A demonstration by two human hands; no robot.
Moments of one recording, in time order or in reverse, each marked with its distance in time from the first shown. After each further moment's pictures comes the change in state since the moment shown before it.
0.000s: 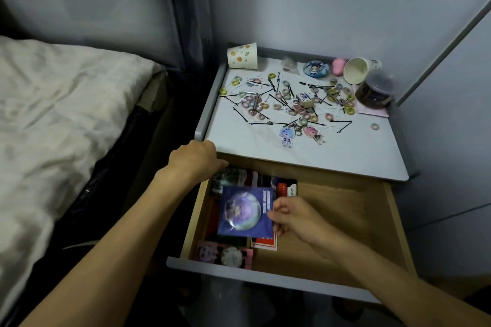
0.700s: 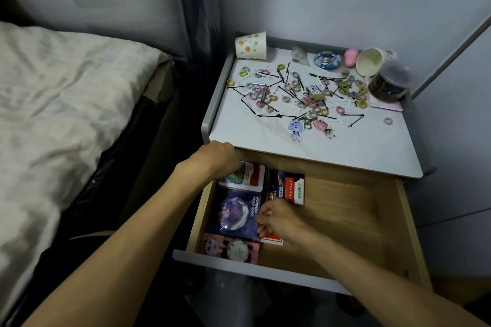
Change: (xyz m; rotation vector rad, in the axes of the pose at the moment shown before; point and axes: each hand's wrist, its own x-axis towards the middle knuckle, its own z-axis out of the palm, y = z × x) left_hand 0.010 0.013 0.018 -0.060 -0.167 0.115; right_hand 0.043 0.027 0.042 -0.136 0.025 0.183
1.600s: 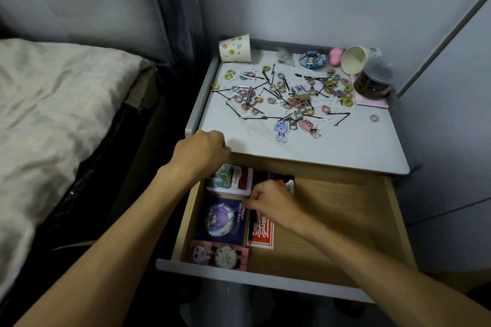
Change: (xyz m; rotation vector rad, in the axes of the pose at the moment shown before) left_hand -0.007 0.008 -0.011 -0.035 0.255 0.029; right_hand 0.001 -0.020 -0.029 -0.399 0.145 -0.329
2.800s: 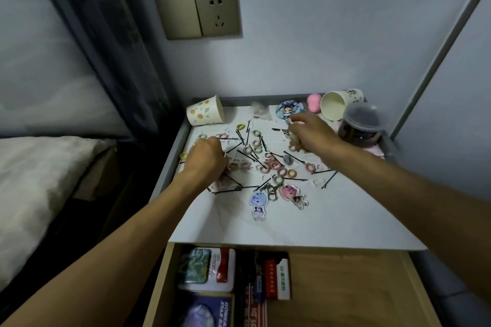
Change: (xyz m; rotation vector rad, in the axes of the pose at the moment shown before) left_hand 0.186 0.059 -0.003 0.026 0.236 -0.011; right_hand 0.133 0.004 -0.235 0.454 0.420 0.031
